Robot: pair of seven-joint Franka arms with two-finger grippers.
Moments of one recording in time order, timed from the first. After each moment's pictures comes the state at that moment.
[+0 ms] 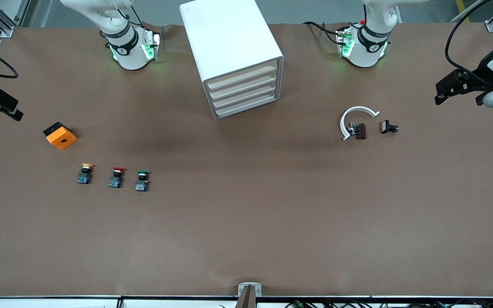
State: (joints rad) left arm 0.04 -0.05 -0.12 -1.58 0.01 1.52 -0.03; right arm -0.02 -0.01 -0.03 -1.50 0.00 1.57 0.06
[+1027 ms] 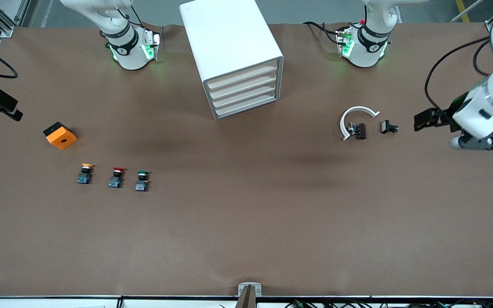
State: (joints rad) left arm 0.03 0.14 -0.13 -1.59 -0.01 1.59 -0.10; right arm -0.02 -0.01 -0.03 -1.50 0.00 1.57 0.06
